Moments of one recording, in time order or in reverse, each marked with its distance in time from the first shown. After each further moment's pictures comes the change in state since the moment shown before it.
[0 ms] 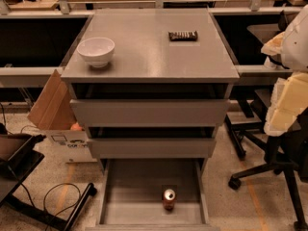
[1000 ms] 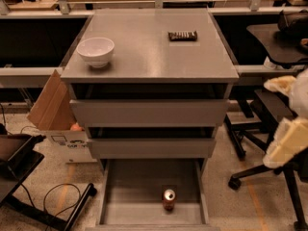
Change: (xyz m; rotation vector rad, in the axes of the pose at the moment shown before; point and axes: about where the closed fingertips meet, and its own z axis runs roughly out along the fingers) arm 0.038 0.024 0.063 -0.033 -0.196 0.067
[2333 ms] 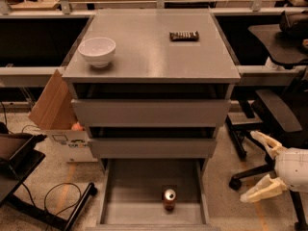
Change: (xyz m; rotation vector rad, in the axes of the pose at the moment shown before) arm 0.077 0.026 0.149 0.047 -0.621 0.060
